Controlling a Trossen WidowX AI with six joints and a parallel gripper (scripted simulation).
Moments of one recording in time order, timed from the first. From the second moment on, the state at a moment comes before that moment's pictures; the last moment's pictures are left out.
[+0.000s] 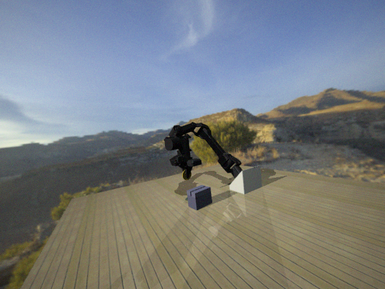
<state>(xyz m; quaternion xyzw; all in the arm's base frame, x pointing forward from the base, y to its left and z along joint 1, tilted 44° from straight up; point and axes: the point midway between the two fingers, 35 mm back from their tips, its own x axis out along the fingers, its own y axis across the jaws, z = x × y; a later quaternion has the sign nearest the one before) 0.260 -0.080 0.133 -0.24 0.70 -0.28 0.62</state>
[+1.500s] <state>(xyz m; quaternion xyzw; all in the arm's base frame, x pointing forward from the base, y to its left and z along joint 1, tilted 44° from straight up) 0.280 -0.006 0.061 -0.24 0.70 -0.28 0.62</state>
